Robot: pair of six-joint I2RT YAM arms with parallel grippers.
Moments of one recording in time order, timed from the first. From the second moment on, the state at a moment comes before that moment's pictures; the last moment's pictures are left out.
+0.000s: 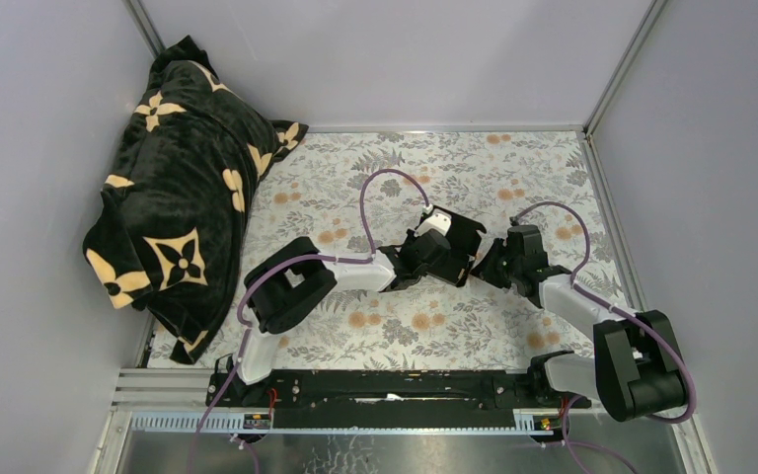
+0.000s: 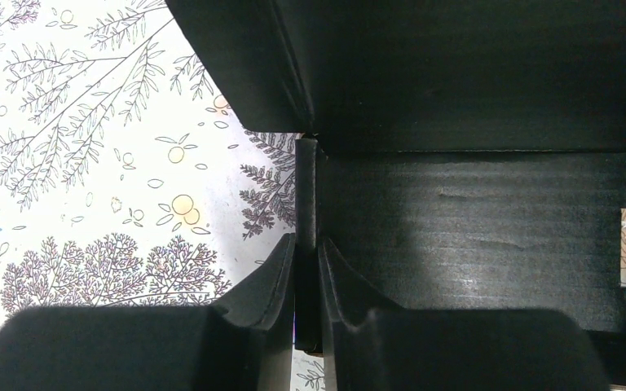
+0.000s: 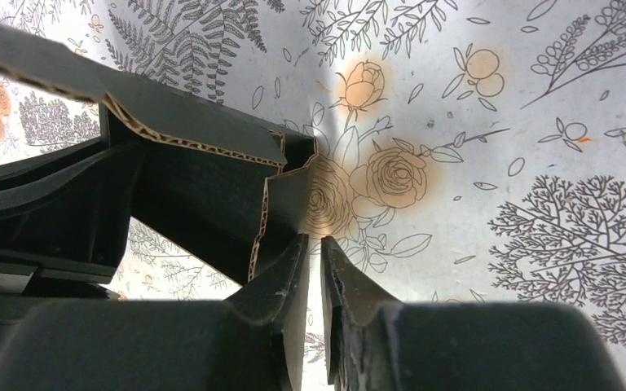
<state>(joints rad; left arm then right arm) -0.96 2.04 1.20 0.01 -0.49 -0.28 0.23 1.24 0.46 -0.06 -0.17 0.66</state>
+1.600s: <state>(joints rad) -0.96 2.06 1.23 0.00 -0.49 -0.27 0.23 1.27 0.48 -0.03 -0.20 0.68</state>
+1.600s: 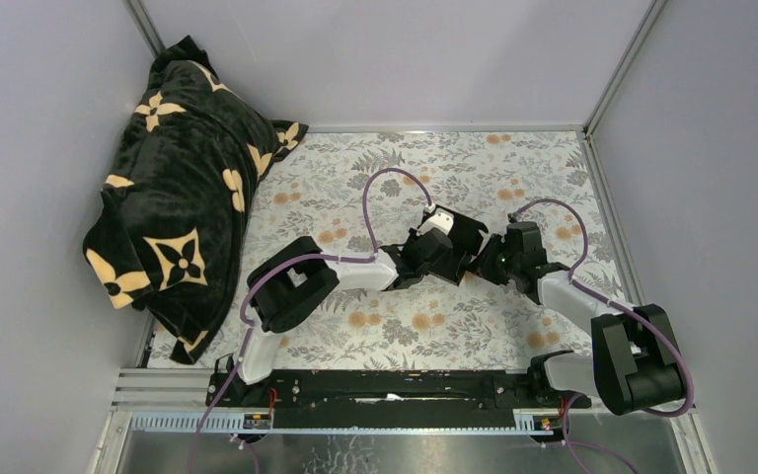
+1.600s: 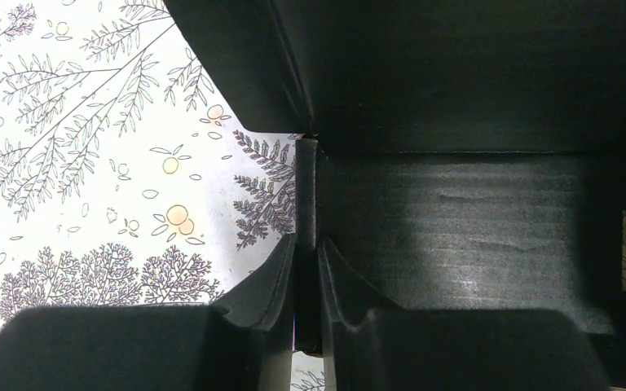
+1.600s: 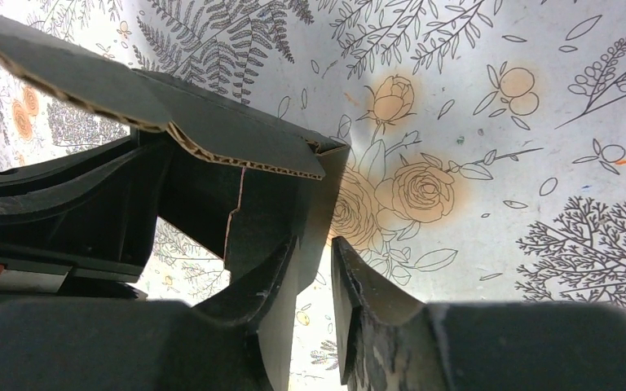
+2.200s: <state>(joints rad) -0.96 2.07 1.25 0.00 -0.49 -0.26 0.23 1.28 0.48 -0.01 -0.20 0.68</state>
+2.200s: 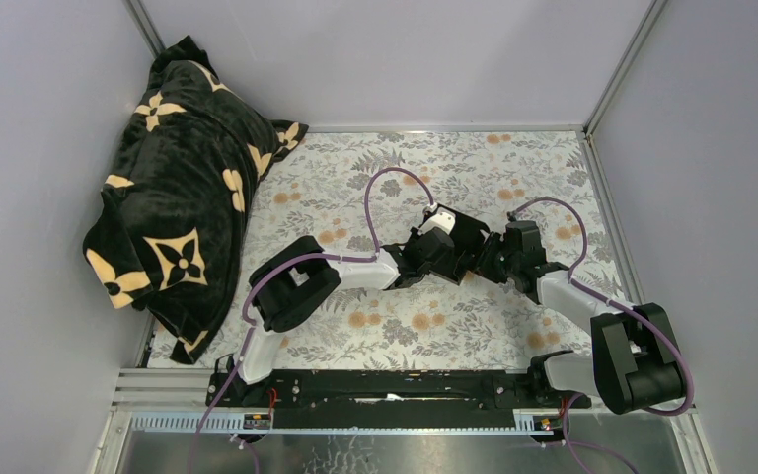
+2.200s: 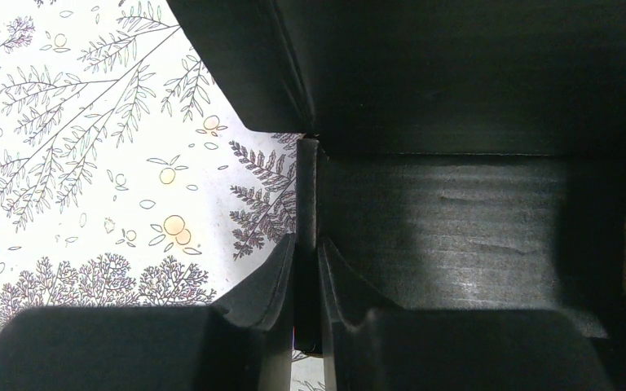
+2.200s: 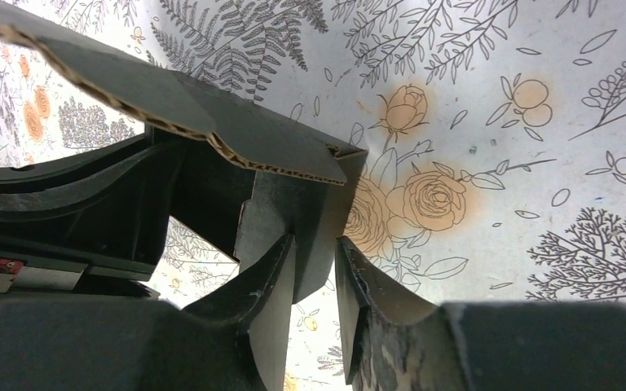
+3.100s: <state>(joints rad) -0.96 2.07 1.25 0.00 -0.49 -0.26 0.27 1.31 0.49 0.03 -0.20 0.70</state>
